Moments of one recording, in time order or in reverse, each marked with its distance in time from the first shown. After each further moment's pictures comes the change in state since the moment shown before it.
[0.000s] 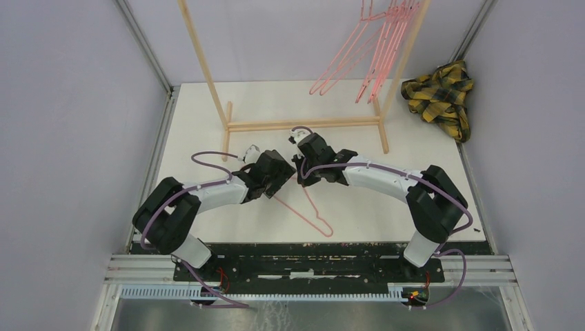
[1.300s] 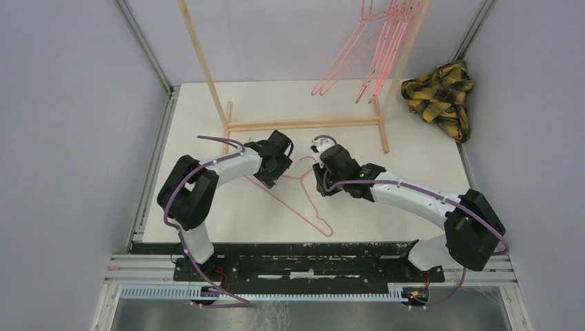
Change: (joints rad) left arm 0.071 0.254 0.393 -0.499 -0.031 -0.097; right arm -0.014 -0.286 -0.241 -0.029 0.111 -0.020
